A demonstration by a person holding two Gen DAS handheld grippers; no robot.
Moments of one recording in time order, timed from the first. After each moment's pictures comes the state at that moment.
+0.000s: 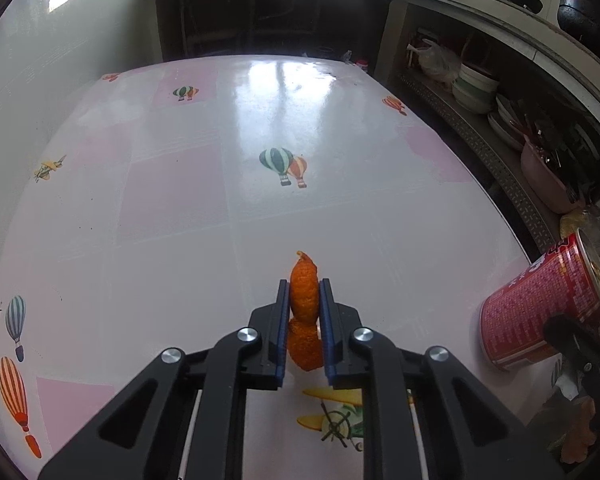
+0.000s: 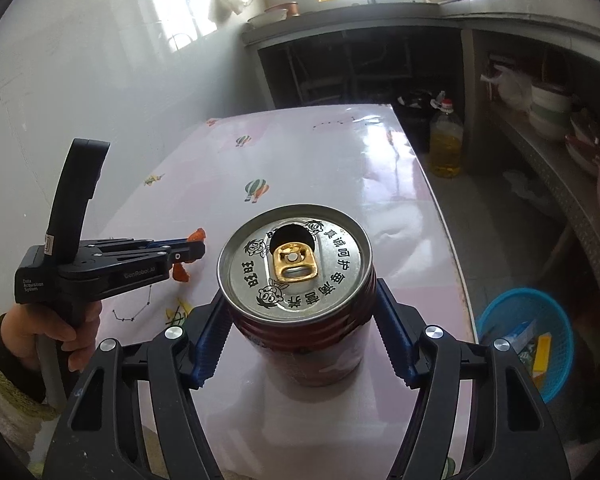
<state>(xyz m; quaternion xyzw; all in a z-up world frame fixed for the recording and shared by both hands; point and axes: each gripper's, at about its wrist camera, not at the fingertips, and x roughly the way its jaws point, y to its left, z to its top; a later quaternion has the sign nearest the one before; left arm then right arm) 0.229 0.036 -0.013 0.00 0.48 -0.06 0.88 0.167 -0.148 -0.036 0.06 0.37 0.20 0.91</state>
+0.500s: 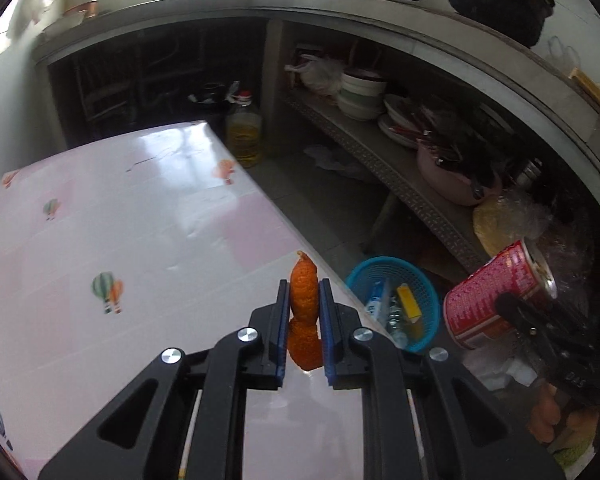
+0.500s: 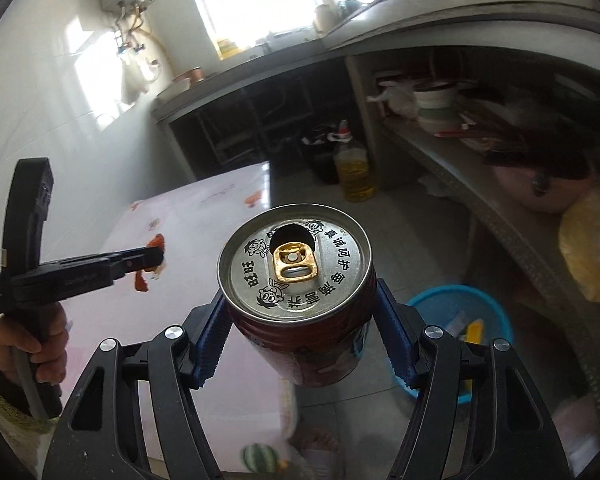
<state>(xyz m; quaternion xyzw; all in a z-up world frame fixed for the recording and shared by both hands) 0.258 -0.122 0.050 0.04 0.44 -0.23 0.87 0.145 -0.308 -0.015 0.15 0.31 0.03 0.94</state>
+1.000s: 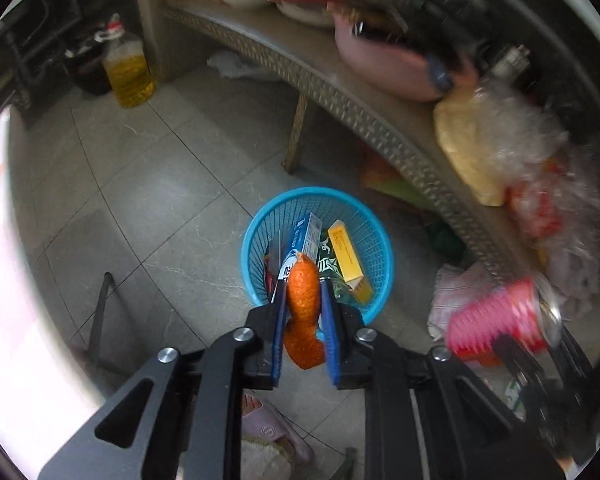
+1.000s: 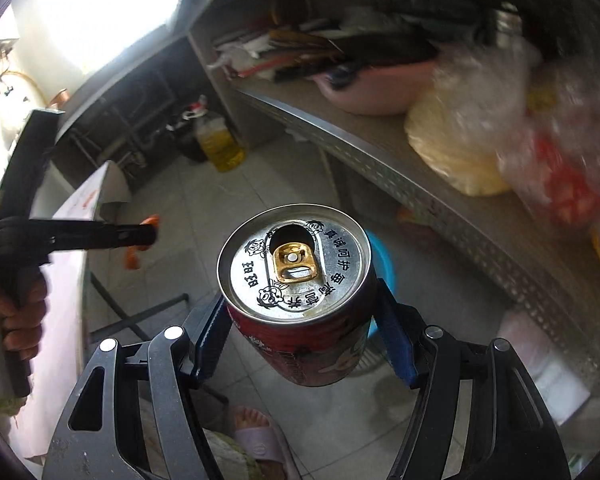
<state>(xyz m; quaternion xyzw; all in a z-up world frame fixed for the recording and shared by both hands) 0.328 -0.344 -0.076 0.13 0.58 -0.30 0.74 0.115 -0.426 -0.105 0.22 0.39 -0.13 0.88</state>
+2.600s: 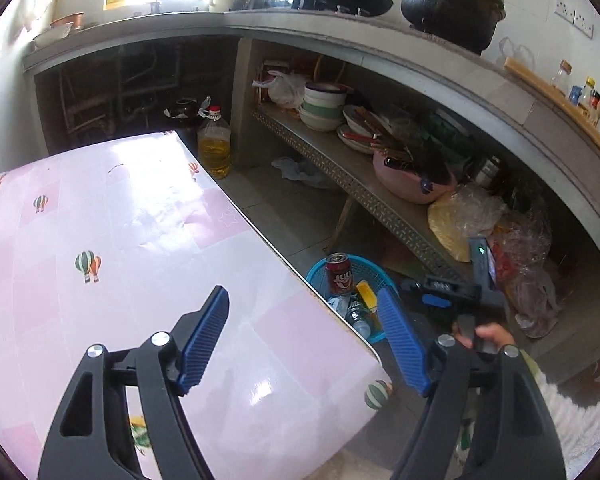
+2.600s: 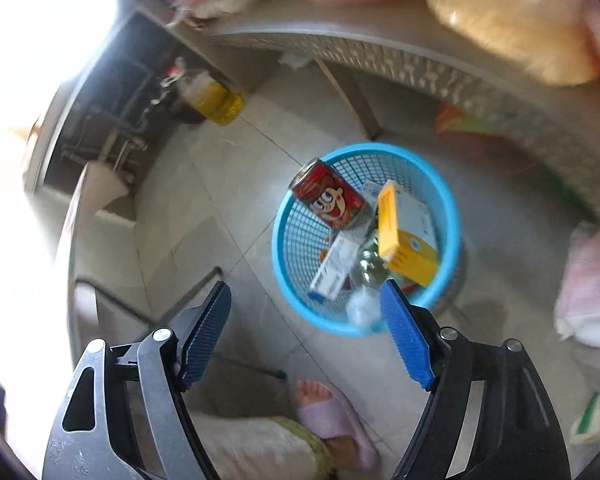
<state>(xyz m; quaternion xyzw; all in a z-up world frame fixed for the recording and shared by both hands) 0.175 -0.113 0.059 0.01 0.40 -0.26 0.88 0.161 -0.419 -0.141 0.32 0.47 -0.08 0.82</state>
